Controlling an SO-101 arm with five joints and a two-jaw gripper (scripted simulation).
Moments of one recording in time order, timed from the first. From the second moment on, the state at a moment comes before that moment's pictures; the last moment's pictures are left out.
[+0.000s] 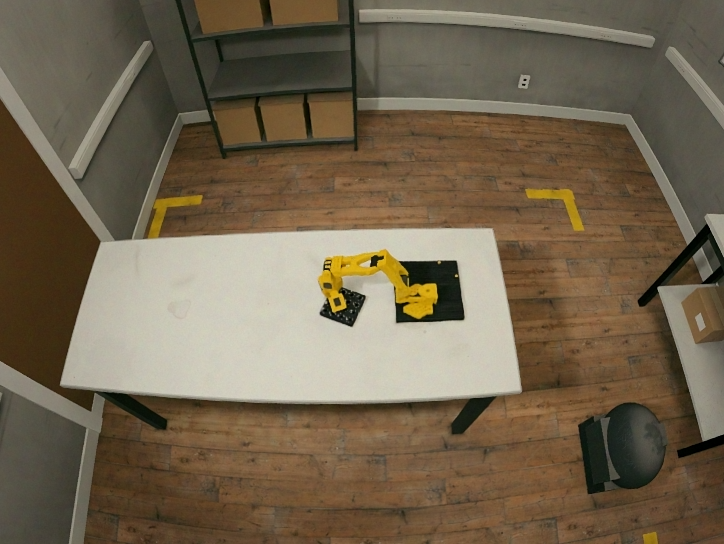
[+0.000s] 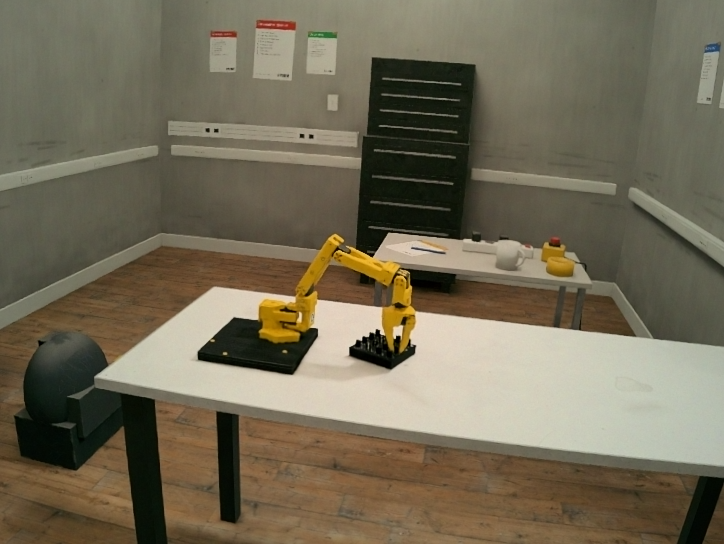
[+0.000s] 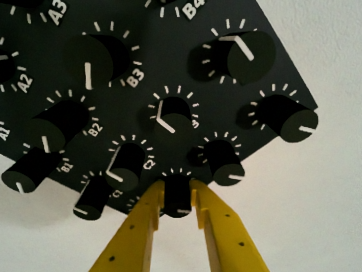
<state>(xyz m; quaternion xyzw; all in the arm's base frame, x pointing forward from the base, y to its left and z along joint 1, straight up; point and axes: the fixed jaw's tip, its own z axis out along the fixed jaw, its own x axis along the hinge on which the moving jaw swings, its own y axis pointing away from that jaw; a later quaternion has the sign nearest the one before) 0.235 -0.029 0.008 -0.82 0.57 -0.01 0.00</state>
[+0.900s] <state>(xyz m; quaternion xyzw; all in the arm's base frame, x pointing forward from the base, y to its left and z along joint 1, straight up) 0.235 -0.029 0.008 -0.81 0.58 -0.01 0.00</state>
